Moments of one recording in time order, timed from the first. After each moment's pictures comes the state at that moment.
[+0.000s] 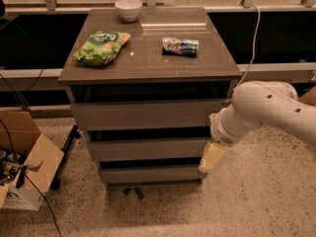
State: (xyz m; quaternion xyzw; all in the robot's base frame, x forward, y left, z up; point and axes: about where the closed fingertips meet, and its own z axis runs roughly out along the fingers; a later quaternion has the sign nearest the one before) arm 0.536 -0.175 0.685 -0.57 0.80 0.02 0.19
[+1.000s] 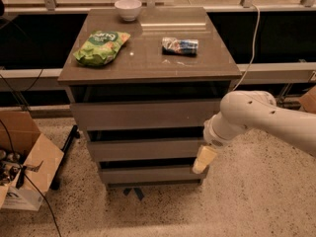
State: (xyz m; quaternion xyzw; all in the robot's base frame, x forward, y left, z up) arm 0.562 -0.169 0.623 -0.56 0.81 0.04 0.17
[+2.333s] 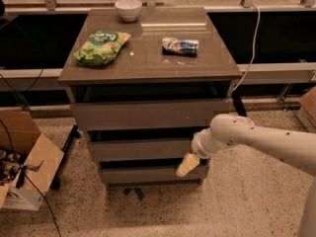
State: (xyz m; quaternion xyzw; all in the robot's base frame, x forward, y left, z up) arm 0.598 -0.136 0.525 -0.50 0.83 0.10 0.22
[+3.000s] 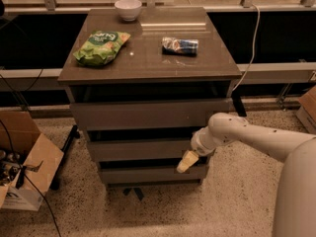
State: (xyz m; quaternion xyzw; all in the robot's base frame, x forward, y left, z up) arm 0.634 -0.142 0.484 -0.50 0.83 0.11 0.22
